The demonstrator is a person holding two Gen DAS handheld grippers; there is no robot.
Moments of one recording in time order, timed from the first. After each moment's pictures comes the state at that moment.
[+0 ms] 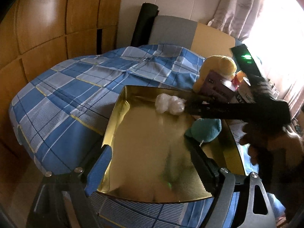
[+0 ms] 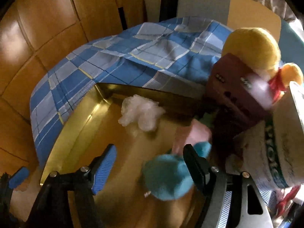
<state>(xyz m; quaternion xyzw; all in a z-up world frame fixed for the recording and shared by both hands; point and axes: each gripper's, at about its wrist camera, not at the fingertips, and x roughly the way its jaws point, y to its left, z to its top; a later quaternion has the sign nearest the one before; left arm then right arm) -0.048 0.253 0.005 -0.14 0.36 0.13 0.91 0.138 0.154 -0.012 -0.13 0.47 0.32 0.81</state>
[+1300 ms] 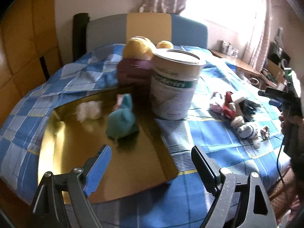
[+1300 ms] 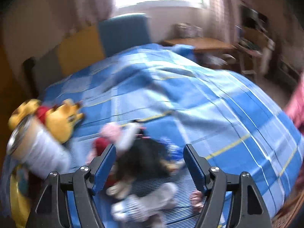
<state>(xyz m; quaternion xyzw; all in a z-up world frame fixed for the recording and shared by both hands) -0.015 0.099 0.021 0.00 0.38 -0.04 0.92 0.118 -0.295 0.008 0.14 0.37 -0.09 0.91</state>
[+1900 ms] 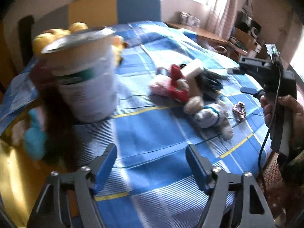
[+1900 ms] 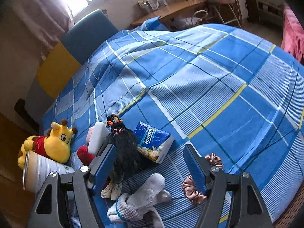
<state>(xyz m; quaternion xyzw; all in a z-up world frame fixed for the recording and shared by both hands) 0.050 -0.039 -0.016 0.05 0.45 -0.18 0.87 0.112 -0.359 -0.030 0.32 0.40 -0.10 0.85</state>
